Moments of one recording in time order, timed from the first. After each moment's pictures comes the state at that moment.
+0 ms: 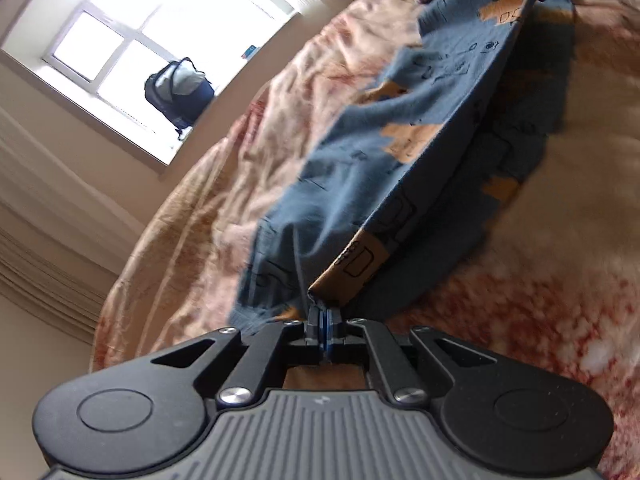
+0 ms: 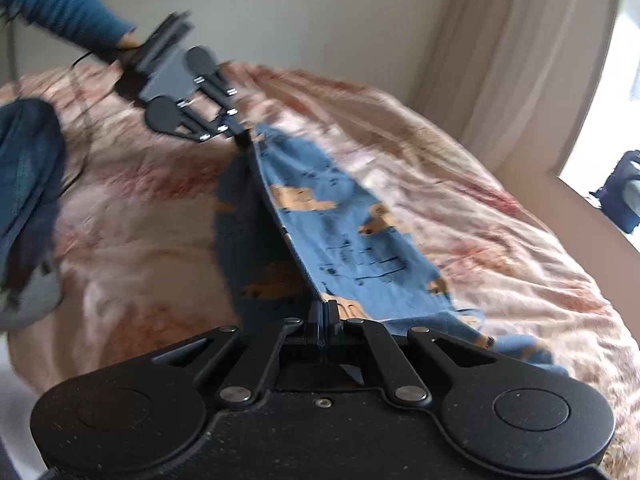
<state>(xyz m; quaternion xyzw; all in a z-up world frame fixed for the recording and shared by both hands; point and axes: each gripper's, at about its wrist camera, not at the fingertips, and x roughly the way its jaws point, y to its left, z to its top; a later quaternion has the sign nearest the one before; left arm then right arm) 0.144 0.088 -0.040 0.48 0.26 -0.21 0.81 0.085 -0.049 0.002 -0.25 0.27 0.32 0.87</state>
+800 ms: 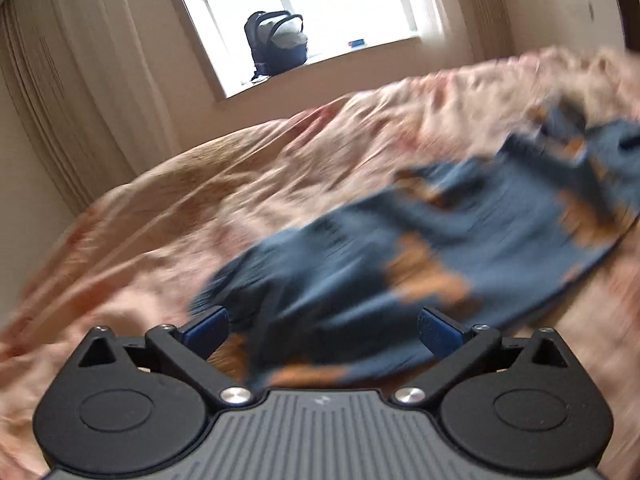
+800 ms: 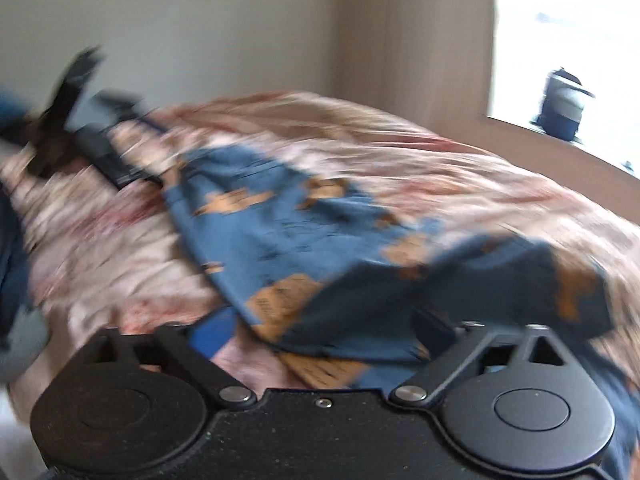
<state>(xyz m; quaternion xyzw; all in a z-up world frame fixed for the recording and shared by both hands) 0.145 0.053 0.004 0.22 0.31 -0.14 0.91 0.056 -0.108 -0.031 -0.04 0.26 0.18 0.95</state>
